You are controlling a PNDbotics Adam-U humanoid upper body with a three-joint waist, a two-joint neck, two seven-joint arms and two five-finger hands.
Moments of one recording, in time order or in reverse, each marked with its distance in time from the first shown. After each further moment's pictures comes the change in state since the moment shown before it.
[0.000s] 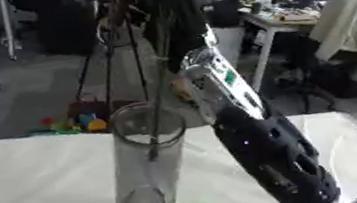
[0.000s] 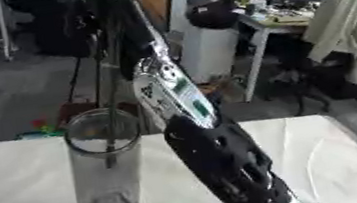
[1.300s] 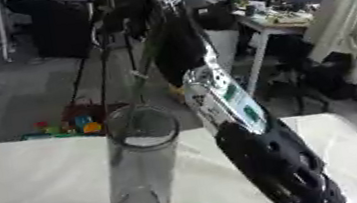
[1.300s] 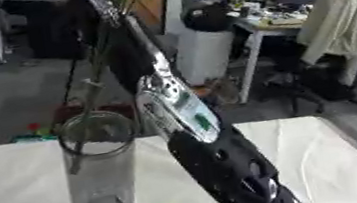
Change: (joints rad) left arm 0.000 0.000 0.000 0.000 0.000 0.001 0.000; right arm 0.068 0.000 0.005 -0.006 0.151 -0.055 0.119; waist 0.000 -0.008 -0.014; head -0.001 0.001
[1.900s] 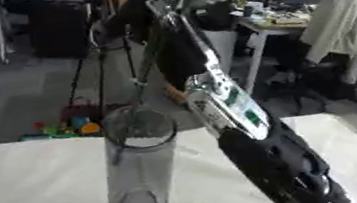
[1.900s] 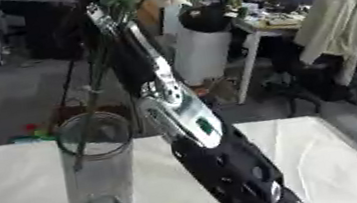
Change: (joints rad) left arm 0.000 0.000 0.000 0.000 0.000 0.003 -0.001; right arm 0.028 -0.020 0.007 -0.010 0.112 -0.012 0.055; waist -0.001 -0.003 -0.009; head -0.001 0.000
